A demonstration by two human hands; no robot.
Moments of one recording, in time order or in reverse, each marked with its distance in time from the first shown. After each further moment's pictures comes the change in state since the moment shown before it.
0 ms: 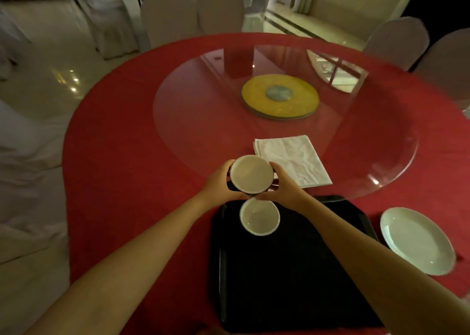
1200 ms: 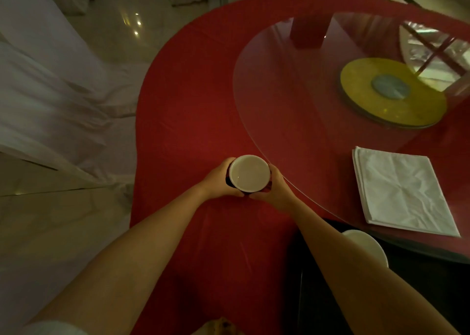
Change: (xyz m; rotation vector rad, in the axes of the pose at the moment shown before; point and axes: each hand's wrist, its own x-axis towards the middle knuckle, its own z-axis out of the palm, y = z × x) left_hand -0.014 -0.179 -0.156 0.061 0.011 -0.399; right_hand 0.143 -0.008 0.215 -0.042 -0.189 0.047
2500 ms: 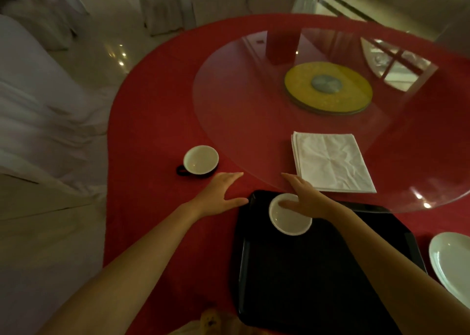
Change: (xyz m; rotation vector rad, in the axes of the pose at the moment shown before) left_hand -0.085 0.094 0.113 0.302 -0.044 0.274; right_hand -0.163 0.039 -0.164 -0.473 -0.161 0.055
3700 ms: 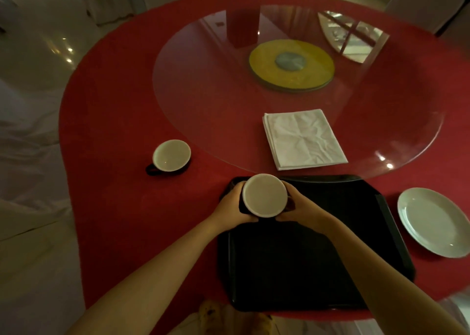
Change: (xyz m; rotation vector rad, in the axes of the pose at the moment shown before) left_hand 0.009 0.039 0.080 -0.392 -0.092 -0.060; right_hand -0.054 0.027 0.041 0.683 -0.024 0.143
